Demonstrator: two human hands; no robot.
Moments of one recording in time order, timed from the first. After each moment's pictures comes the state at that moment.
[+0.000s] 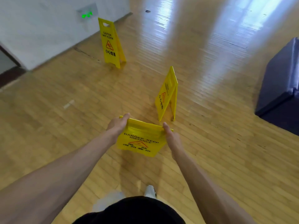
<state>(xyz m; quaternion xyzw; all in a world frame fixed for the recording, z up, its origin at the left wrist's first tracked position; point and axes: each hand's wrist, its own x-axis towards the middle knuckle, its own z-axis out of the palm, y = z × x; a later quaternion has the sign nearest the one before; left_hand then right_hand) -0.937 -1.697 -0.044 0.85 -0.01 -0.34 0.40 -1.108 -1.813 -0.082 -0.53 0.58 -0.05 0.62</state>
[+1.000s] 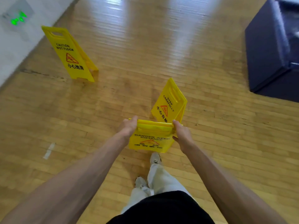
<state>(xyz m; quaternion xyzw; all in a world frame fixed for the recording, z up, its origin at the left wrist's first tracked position) -0.609 -1.939 -0.089 0.84 -0.12 -0.46 0.25 -0.793 -2.001 -0.116 -0.33 0.69 -0.16 0.62</state>
